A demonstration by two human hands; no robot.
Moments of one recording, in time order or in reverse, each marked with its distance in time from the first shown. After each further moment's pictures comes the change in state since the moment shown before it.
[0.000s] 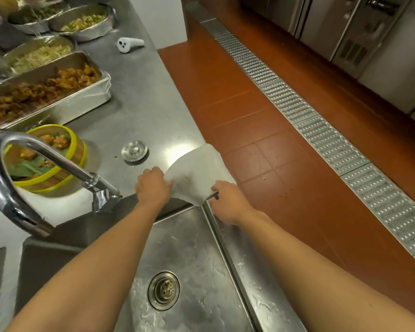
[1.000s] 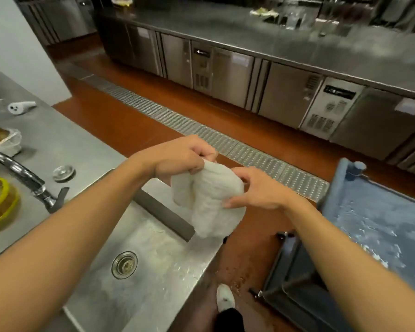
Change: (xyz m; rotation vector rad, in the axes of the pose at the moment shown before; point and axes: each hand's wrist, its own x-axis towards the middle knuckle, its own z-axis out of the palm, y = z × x) left_hand -0.455 0.127 -0.275 -0.244 -0.948 1.388; right_hand -0.538 0.028 -0.085 0.267 0.312 -0.106
